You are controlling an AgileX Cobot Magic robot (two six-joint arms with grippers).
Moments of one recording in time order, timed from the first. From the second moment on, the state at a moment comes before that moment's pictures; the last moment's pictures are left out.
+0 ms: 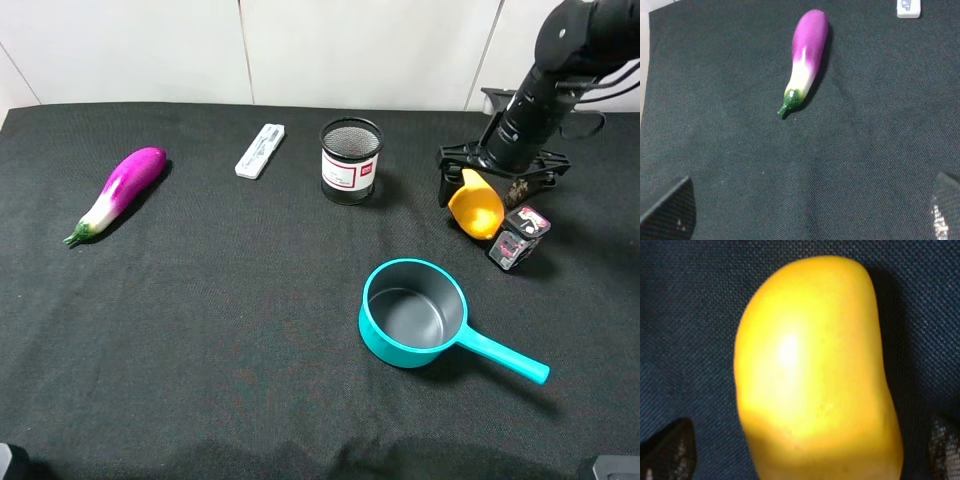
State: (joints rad) left arm 0.01 -0.01 -0.49 -0.07 1.06 0.19; right arm 0.19 2.01 -1.24 0.16 0.82 0.07
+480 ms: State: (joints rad) left arm 0.01 -0.01 -0.49 -0.07 1.06 0.19; right arm 0.19 1.93 -1.30 0.16 0.94 0.06
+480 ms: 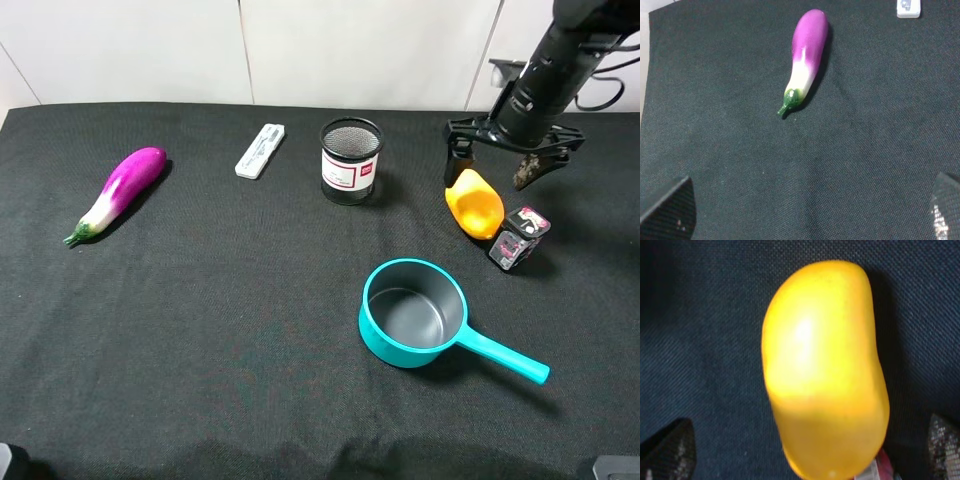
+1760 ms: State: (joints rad) left arm 0.01 -0.01 -0.49 -0.07 1.06 0.19; right arm 0.19 1.54 -1.30 0.11 1.22 0.03
